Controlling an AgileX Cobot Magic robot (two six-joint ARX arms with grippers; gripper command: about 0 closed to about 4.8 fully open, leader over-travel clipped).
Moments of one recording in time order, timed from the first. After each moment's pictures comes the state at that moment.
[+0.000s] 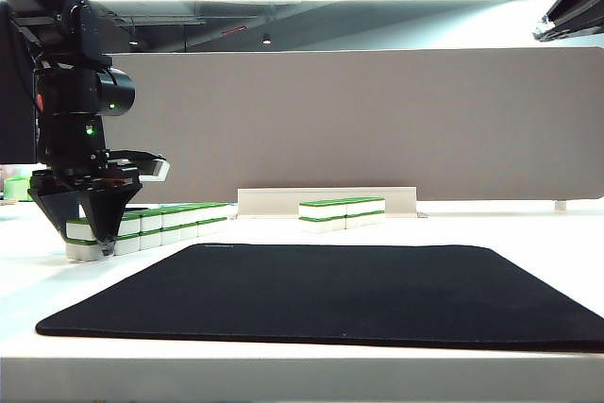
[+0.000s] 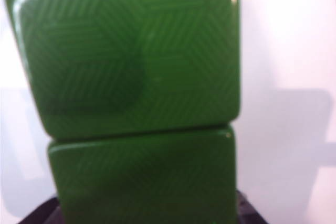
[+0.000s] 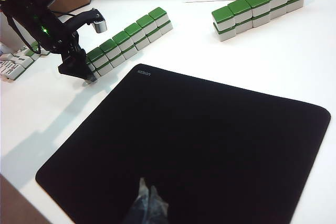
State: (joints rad) left arm -0.10 2.17 1.81 -1.03 0.06 0.47; right arm 0.20 0.70 0.54 -0.23 -0.46 0.19
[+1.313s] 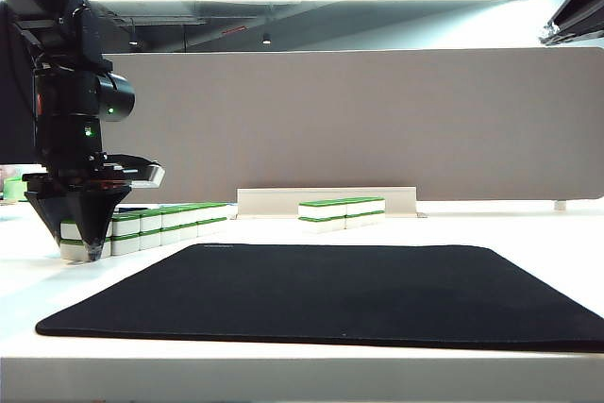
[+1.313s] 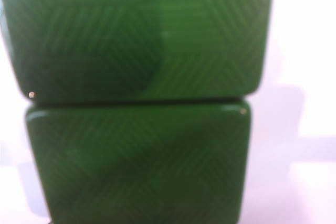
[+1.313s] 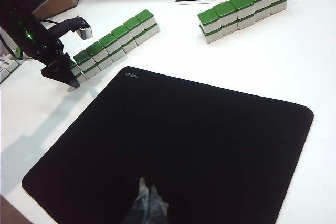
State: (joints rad) left arm -0.10 2.19 1.82 -1.09 0.05 0.41; right arm 0.20 0.70 0.54 -0.23 -0.42 0.19
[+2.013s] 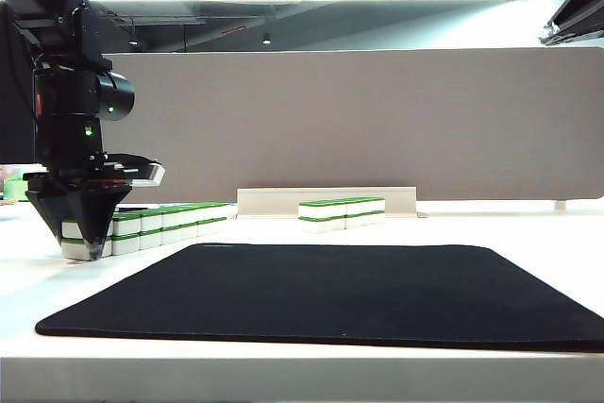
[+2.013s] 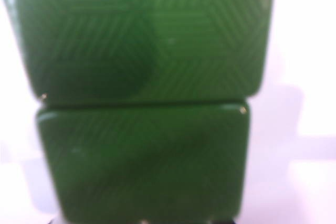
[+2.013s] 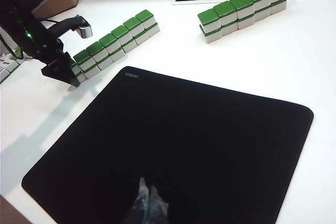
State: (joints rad) left arm -0.10 2.18 1.82 -1.08 0.05 0.41; right arm 0.20 0.70 0.54 -0.23 -0.42 0.19
